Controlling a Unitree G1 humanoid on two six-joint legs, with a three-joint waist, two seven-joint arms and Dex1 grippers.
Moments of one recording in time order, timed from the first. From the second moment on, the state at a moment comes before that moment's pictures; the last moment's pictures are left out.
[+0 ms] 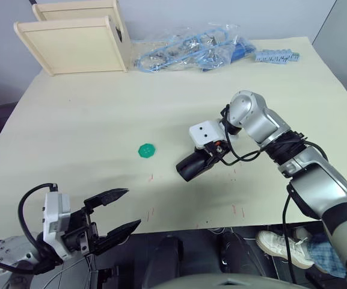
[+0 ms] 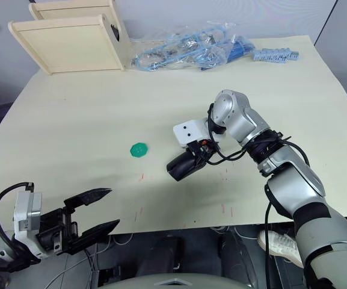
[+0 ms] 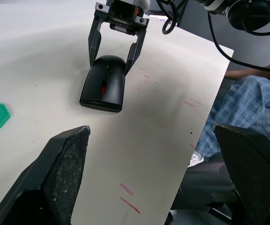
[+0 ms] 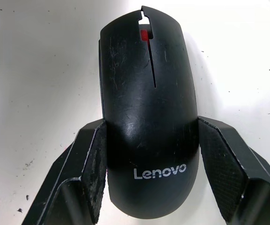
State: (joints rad) left arm 0.57 0.65 0.50 -0.54 -0.77 0.28 -1.19; right arm -1.12 -0.33 0.58 0.52 -0.23 0.10 1.58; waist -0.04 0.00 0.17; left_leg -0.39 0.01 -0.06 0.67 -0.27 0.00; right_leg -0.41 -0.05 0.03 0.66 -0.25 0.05
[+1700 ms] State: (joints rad) left arm 0.56 0.65 0.50 -0.56 -0.77 0.29 -1.18; right arm -1.12 -0.33 0.58 0.52 -0.21 0.11 1.58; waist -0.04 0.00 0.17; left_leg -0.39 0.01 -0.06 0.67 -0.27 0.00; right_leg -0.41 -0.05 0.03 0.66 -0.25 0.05
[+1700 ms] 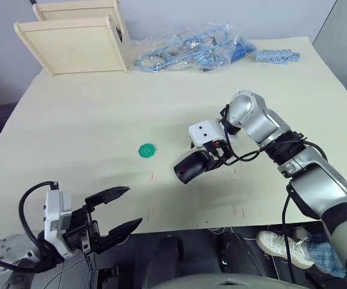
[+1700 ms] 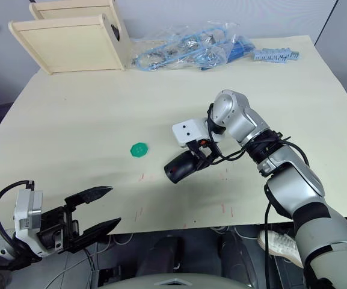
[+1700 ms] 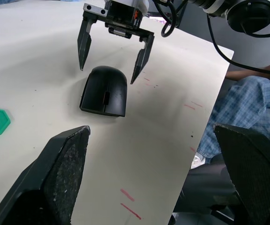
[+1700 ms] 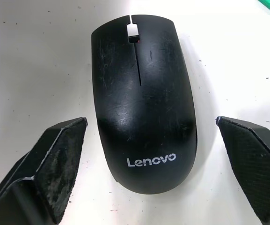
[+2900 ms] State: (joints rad) left arm 0.58 0.64 0.50 -0.54 -0.77 0.27 -1.18; right arm -0.90 -0.28 0.55 0.22 0.02 0.26 1.45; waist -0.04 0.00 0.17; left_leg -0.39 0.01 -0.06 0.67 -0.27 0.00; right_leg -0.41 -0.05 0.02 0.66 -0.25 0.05
